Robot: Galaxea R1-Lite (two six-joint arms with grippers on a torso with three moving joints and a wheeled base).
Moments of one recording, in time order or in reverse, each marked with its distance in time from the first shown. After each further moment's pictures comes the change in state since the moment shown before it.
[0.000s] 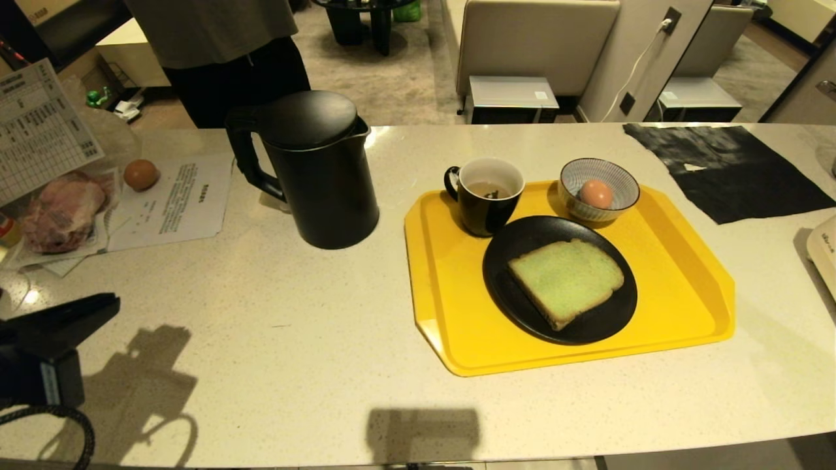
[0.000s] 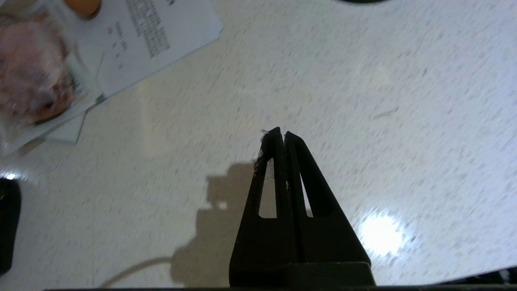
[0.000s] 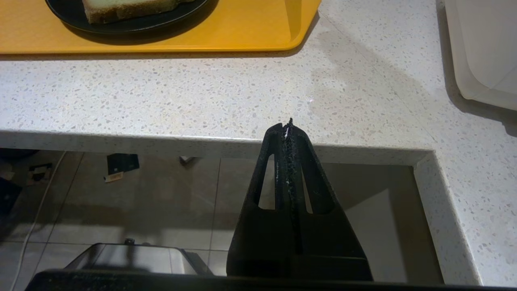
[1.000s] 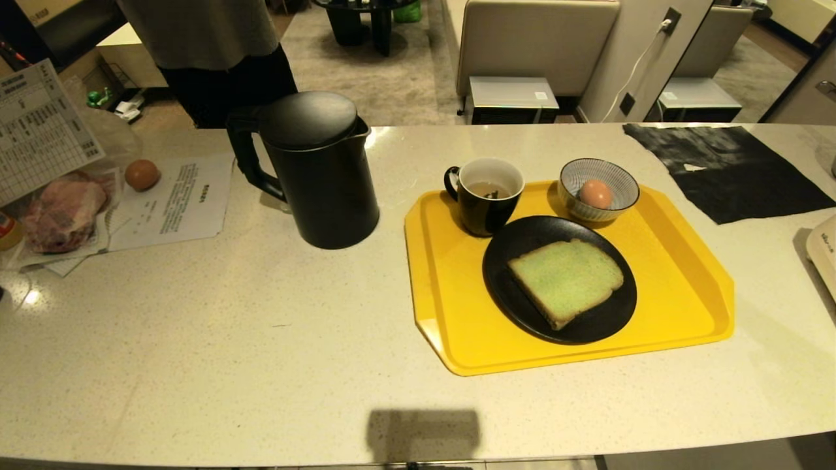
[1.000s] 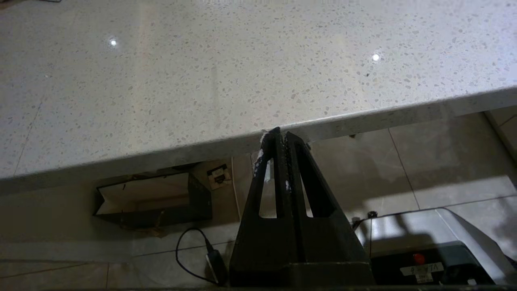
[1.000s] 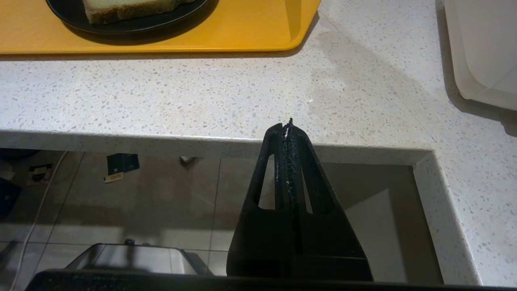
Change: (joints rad) left arm 0.158 -0.890 0.524 0.221 -0.131 -0.140; right arm 0.000 0.000 0.000 -0.001 -0.001 0.000
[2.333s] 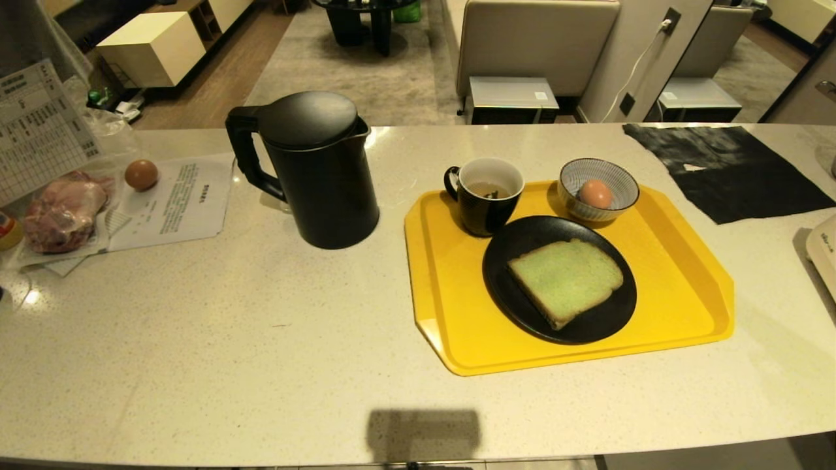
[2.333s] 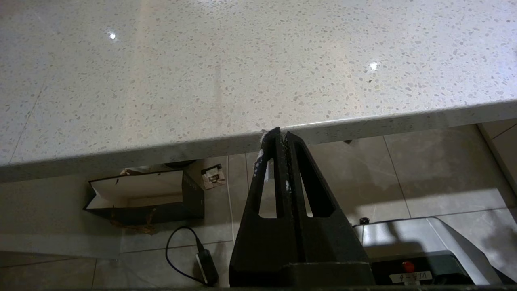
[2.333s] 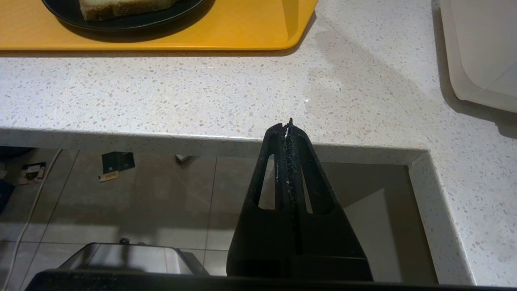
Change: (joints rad) left arm 0.001 -0.026 0.010 -0.001 0.014 -0.053; right arm 0.000 0.000 0.000 0.002 -0.007 -0.014
